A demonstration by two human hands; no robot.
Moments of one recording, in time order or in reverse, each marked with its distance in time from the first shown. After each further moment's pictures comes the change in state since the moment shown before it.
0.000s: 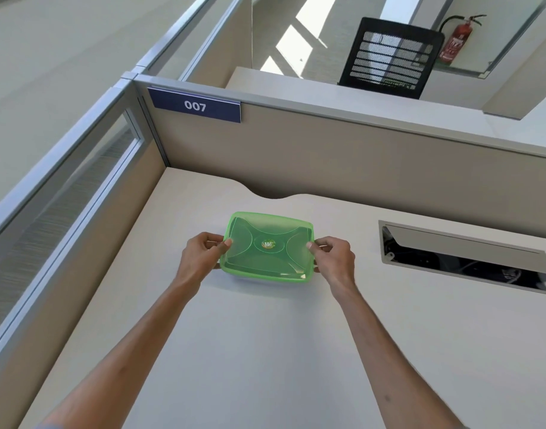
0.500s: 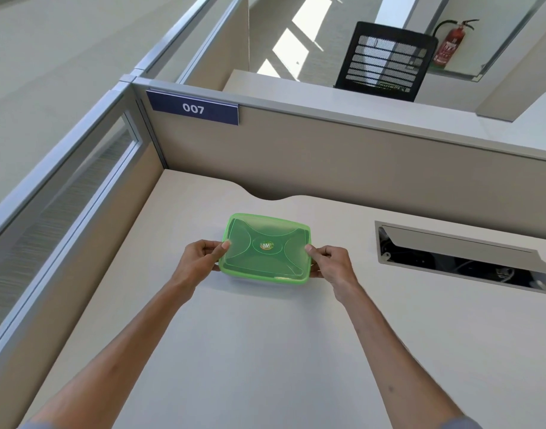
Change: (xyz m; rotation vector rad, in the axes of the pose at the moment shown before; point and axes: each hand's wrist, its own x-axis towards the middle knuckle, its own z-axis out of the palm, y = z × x) left_hand -0.003 -0.005 -0.004 -0.038 -0.108 -0.009; right_hand 0.004 0.013 -0.011 0.229 -0.211 0.138
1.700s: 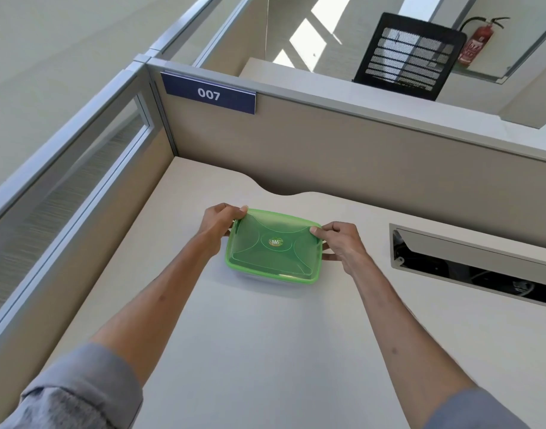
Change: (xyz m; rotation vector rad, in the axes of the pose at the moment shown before) left_hand 0.068 0.039 0.019 -0.073 0.095 -0.097; right_hand 0.042 -0.044 0.011 -0.127 -0.027 0.020
